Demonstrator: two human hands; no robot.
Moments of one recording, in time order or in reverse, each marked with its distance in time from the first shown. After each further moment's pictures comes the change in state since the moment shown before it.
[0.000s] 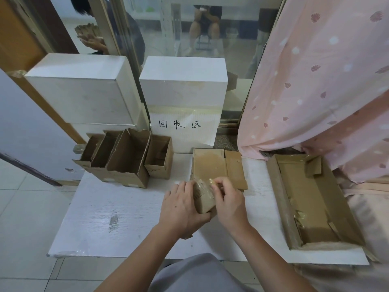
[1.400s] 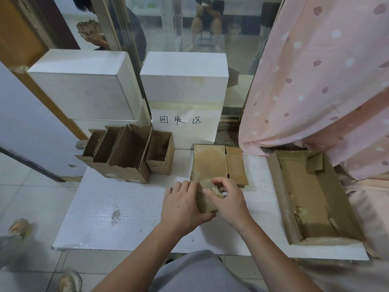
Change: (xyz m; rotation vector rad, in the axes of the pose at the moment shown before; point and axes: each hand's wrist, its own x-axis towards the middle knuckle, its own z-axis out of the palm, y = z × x) left_hand -0.009 -0.001 0.006 0.130 0.023 0.050; right_hand -0.003 -0.005 -0.013 0.172 -0.208 0.267
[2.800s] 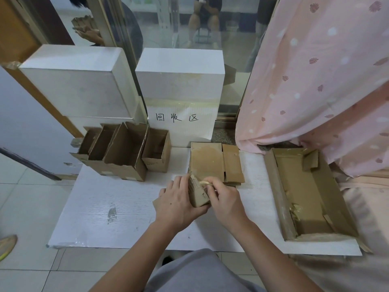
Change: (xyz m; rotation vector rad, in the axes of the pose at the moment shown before) left_hand 0.000 -0.002 0.003 -0.174 0.028 -0.076; right_hand -0.006 0.008 0.001 -0.259 0.020 -0.319
